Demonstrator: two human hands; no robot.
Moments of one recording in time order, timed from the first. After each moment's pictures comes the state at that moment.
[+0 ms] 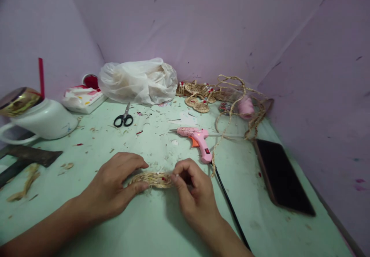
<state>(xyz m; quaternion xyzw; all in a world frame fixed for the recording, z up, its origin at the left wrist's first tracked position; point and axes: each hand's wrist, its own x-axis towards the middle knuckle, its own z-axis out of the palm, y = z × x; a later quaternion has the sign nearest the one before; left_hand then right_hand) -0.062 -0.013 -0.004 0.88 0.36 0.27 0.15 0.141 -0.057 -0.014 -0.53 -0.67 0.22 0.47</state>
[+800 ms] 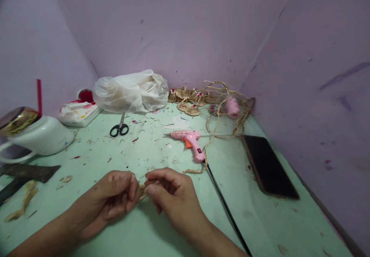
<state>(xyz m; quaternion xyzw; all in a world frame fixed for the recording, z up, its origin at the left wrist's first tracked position) -0.053 -0.024 0.017 0.41 0.38 0.24 0.79 0.113 -0.061 0.001 -0.46 -0.43 0.59 0.51</state>
